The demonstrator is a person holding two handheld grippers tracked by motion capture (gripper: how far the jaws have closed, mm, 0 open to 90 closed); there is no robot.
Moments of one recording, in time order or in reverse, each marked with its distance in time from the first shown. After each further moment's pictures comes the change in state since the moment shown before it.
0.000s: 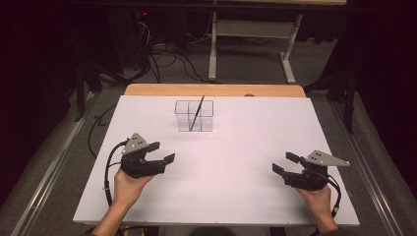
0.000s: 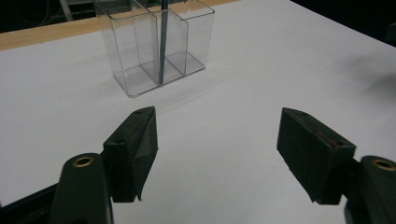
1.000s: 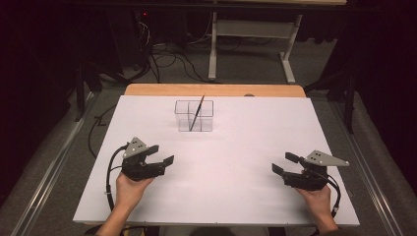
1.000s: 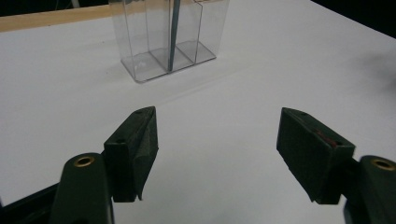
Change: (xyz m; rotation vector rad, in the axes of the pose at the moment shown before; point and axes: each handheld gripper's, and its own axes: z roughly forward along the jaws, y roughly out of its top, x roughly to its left) left arm 0.006 -0.018 0.008 -0.007 0.032 -0.039; right arm 0.000 0.000 0.001 0.006 0.000 -0.009
